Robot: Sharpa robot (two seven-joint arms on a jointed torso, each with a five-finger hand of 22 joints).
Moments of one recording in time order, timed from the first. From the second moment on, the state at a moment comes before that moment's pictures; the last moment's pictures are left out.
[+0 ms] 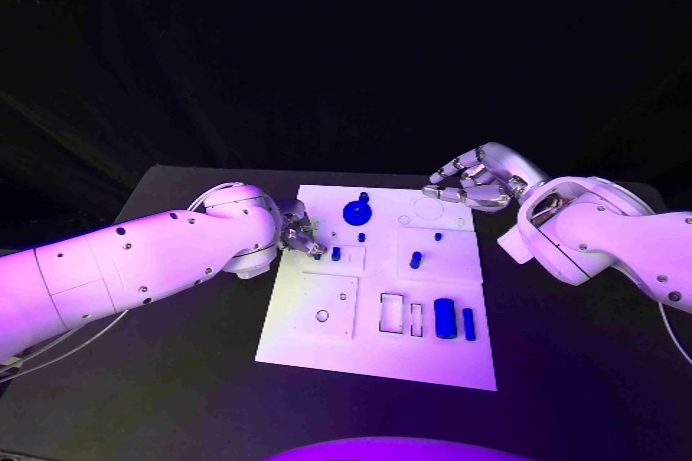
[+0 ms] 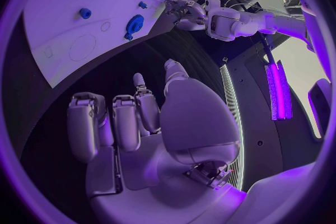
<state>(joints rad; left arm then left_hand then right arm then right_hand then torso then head) 1.22 -0.69 0.00 1.44 -1.22 0.06 -0.65 1.07 -0.22 0.58 0.22 0.23 0.97 0.00 0.68 0.67 1.35 -0.06 1.09 0.89 1.46 -0.11 1.37 1.31 0.06 1.47 0.01 1.46 1.31 1.34 -0.94 -0.11 1.65 -0.98 -0.48 -0.10 1.28 -0.08 -0.07 0.28 0.40 0.95 0.15 0.17 0.12 1.40 0.06 1.37 1.31 1.47 -0.01 1.46 1.31 0.02 1.47 0.09 1.44 1.31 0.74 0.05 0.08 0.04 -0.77</state>
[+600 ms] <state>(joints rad) 1.22 -0.71 0.01 1.46 -1.20 0.00 -0.65 1.03 -0.18 0.43 0.29 0.23 0.98 0.00 0.66 0.68 1.34 -0.05 1.09 0.87 1.46 -0.11 1.37 1.31 0.06 1.47 0.01 1.46 1.31 1.34 -0.94 -0.11 1.65 -0.98 -0.48 -0.10 1.27 -0.07 -0.07 0.28 0.40 0.95 0.15 0.17 0.12 1.40 0.06 1.37 1.31 1.47 -0.01 1.46 1.31 0.02 1.47 0.09 1.44 1.31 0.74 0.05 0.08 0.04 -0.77</state>
